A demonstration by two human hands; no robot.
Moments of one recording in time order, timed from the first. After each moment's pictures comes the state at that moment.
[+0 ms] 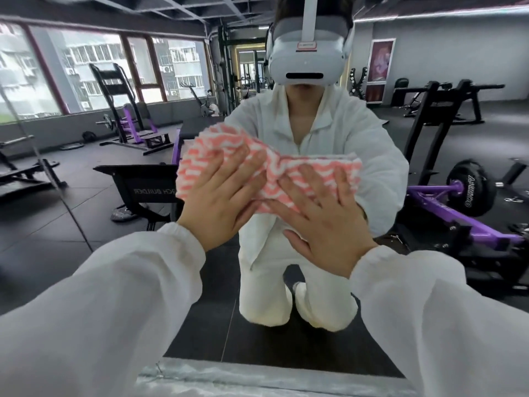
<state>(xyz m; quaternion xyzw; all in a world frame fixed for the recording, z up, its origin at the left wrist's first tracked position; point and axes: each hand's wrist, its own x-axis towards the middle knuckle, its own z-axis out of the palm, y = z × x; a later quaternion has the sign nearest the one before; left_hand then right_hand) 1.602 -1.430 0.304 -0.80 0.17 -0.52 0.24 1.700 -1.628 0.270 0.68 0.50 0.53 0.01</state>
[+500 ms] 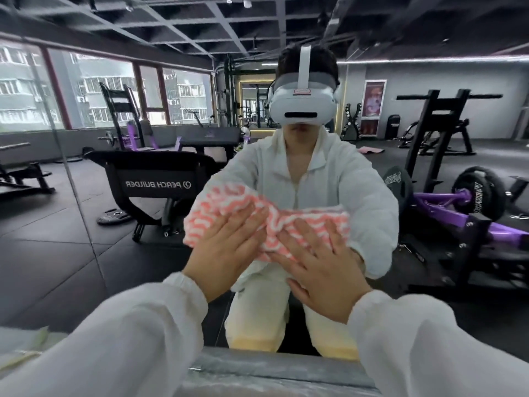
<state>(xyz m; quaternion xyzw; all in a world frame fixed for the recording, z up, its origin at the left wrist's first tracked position) 1.590 -1.404 0.022 -0.81 0.15 -0.51 0.24 1.693 -1.602 -0.003 0.66 0.52 0.54 0.07</state>
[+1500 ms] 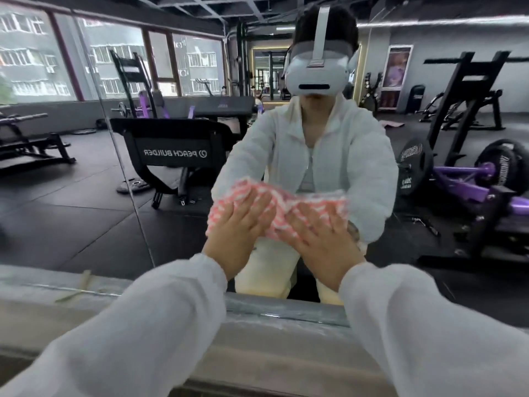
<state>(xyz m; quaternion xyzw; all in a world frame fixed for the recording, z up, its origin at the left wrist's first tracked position) 1.559 -1.396 -0.045 -0.86 0.02 -0.41 0.29 1.675 -1.580 -0.060 0.68 0.52 0.51 0.06</state>
